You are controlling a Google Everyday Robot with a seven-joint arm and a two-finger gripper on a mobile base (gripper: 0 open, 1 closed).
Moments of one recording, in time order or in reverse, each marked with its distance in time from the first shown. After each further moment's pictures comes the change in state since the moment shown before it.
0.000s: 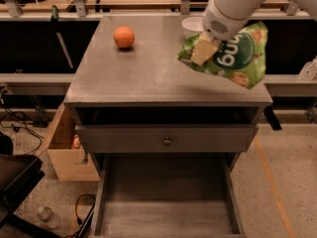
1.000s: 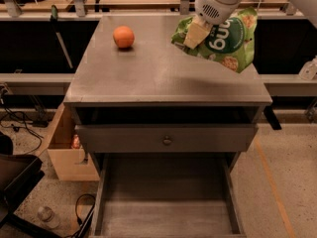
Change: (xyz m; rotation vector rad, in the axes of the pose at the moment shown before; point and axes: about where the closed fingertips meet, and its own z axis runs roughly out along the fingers) arm -0.042 -0.036 0.005 0.046 -0.073 -0.021
